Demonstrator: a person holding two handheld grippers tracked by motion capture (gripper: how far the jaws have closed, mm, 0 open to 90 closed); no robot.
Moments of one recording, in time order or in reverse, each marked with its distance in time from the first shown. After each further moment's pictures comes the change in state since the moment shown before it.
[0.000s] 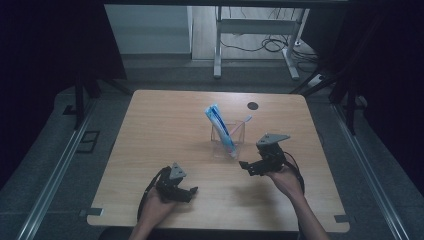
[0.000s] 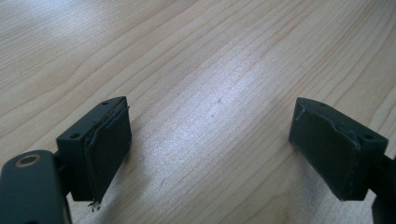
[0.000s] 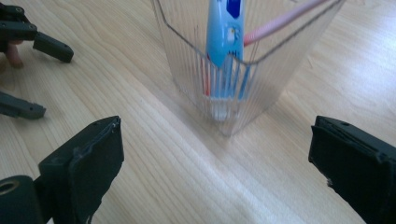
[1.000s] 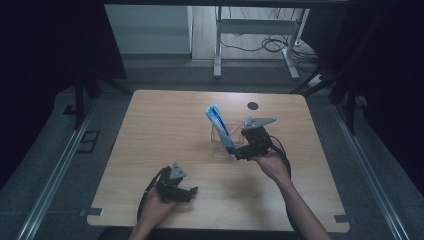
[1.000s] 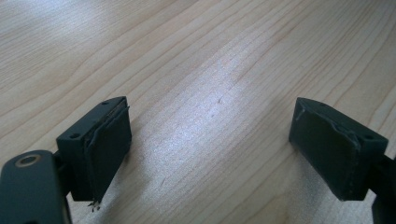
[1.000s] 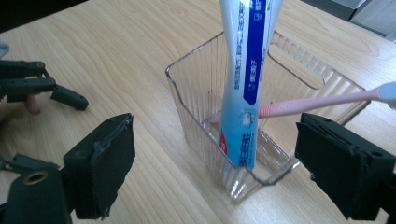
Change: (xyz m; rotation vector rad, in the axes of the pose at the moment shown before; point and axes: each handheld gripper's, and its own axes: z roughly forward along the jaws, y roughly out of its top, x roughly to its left) left arm 0.001 0.000 0.000 0.004 0.001 0.007; right arm 0.007 0.057 0.018 -0.030 0.036 -0.033
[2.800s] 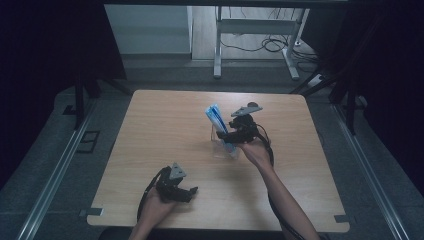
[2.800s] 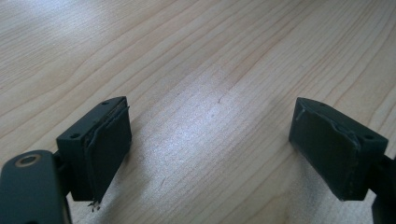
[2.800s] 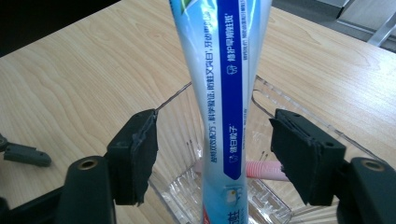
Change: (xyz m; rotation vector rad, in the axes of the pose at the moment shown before) left arm 0.000 0.000 0.000 -0.002 -0.001 -0.005; right arm -0.015 0.028 0.048 -0.029 -0.034 0.075
